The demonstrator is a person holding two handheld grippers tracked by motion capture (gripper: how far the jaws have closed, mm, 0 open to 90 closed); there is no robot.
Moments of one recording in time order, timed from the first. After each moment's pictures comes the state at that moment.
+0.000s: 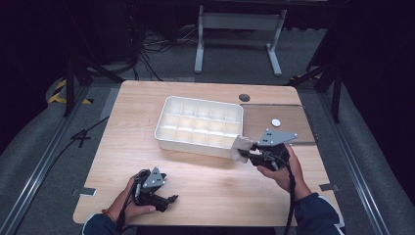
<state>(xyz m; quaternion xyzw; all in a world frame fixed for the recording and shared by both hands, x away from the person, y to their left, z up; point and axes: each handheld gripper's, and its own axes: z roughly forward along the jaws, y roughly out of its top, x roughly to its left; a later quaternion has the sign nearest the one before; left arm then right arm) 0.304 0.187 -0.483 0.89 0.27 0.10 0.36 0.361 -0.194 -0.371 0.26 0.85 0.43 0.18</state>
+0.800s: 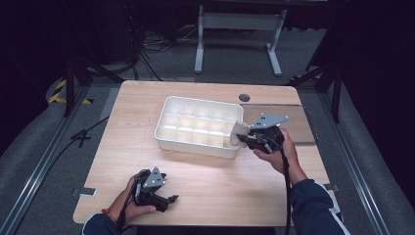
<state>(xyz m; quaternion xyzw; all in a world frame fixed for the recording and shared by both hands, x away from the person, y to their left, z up) 0.303 0.186 -0.483 0.89 0.27 0.10 0.36 0.403 -0.183 -0.364 0.27 0.85 0.39 0.20</state>
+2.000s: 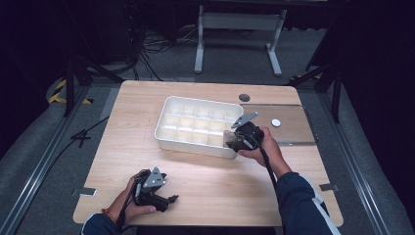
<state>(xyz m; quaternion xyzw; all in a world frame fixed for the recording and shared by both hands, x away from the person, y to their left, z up) 0.303 0.186 -0.483 0.89 0.27 0.10 0.36 0.441 -0.147 -0.405 0.29 0.90 0.29 0.15</state>
